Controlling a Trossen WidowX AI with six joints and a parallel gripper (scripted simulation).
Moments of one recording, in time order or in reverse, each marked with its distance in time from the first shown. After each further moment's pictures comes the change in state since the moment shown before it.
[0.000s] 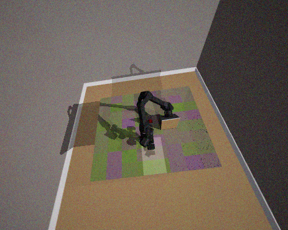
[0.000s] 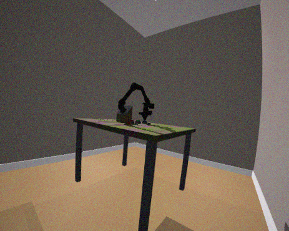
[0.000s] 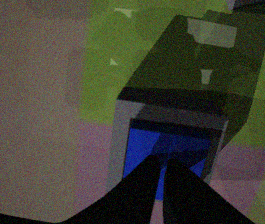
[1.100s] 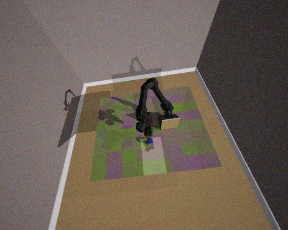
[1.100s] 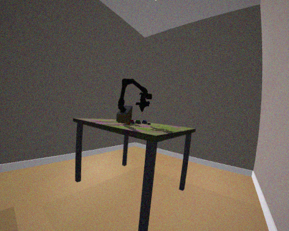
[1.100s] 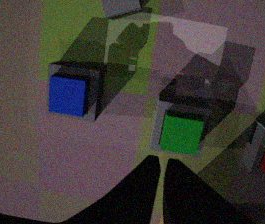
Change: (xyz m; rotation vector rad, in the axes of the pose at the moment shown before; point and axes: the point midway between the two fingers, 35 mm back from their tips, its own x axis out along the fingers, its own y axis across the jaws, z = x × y) arm -0.106 -0.078 0.008 -0.011 0.003 0.004
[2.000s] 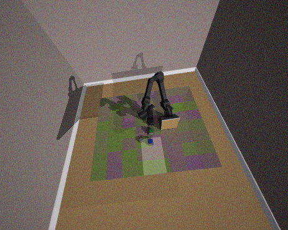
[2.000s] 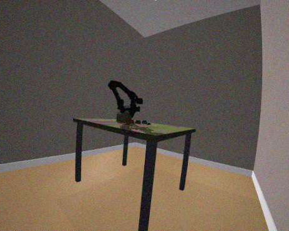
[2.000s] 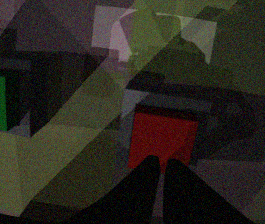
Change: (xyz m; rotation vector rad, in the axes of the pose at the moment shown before) arm 0.074 -0.130 -0.032 0.008 -0.005 -0.014
